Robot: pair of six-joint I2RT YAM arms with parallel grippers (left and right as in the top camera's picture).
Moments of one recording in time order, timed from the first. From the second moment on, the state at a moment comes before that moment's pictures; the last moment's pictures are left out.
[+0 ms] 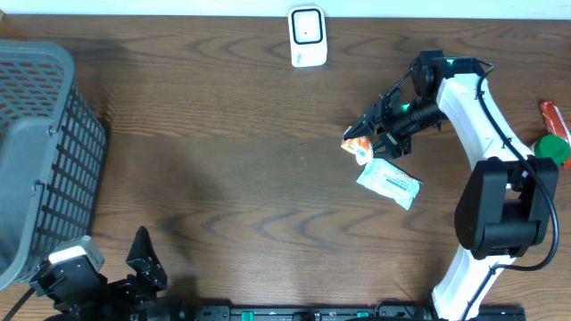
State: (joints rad) left arm 0.15 0.30 1.10 -1.21 0.00 -0.22; right arm 0.07 2.00 1.62 -1.35 -0.82 0.41
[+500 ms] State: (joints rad) left arm 0.15 0.30 1.10 -1.21 0.00 -0.22; right arm 0.14 2.00 1.62 -0.92 -0.79 0.42
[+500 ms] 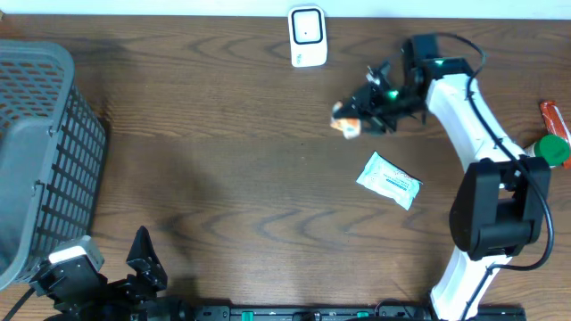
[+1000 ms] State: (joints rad) left arm 0.15 0.30 1.10 -1.21 0.00 -0.22; right arm 0.39 2.00 1.62 -0.08 -0.15 0.42
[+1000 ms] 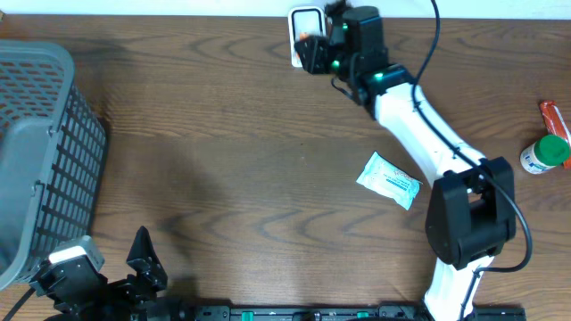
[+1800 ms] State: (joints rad) left arm 0.15 0.30 1.10 -1.21 0.00 -0.22; right arm 0.38 2.55 1.87 0.47 0.28 0.28
